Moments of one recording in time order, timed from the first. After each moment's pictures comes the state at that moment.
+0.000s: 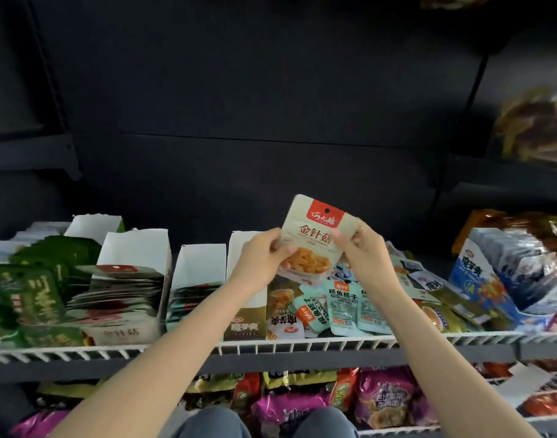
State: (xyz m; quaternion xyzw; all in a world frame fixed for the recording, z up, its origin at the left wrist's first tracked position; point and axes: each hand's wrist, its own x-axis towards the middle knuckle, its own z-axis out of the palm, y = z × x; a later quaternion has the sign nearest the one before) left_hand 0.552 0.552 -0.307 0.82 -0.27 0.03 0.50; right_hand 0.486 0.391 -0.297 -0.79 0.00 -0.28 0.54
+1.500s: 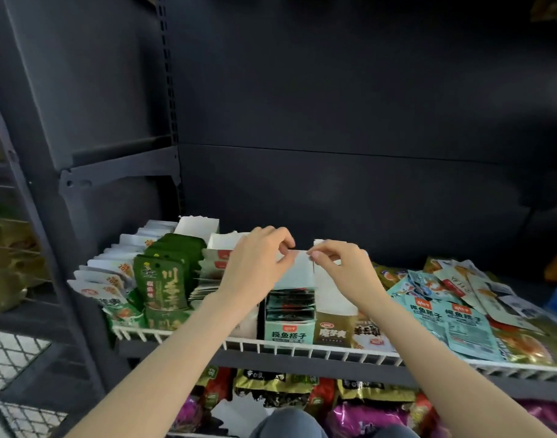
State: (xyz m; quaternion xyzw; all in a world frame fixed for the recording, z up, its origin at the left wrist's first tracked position) left_hand 0.549 0.709 -0.290 0.88 -0.27 0.29 0.26; right_hand 0.537 0.538 -0.301 -0.90 -0.09 -0.21 0.37
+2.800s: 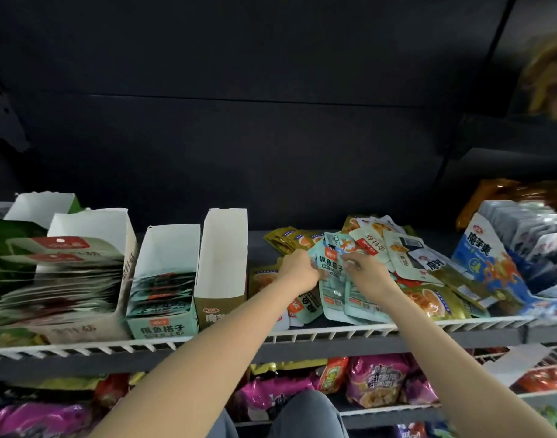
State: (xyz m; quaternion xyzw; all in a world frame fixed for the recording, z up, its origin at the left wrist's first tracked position) left_hand 0.583 0.445 -0.377 0.91 -0.17 -0.11 0.35; right_hand 0.524 0.317 -0.379 -0.92 0.18 -0.06 0.35
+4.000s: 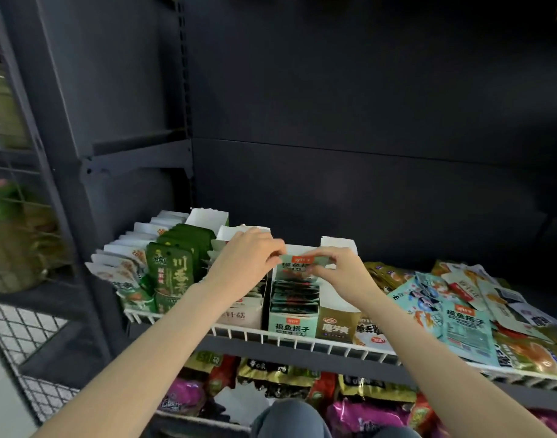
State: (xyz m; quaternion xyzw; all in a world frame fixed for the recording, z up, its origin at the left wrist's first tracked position) left_hand 0.549 0.731 -0.291 0.91 -0.30 0.24 0.13; right_hand 0.543 0.538 -0.311 -0.89 -0.13 -0.12 0.42
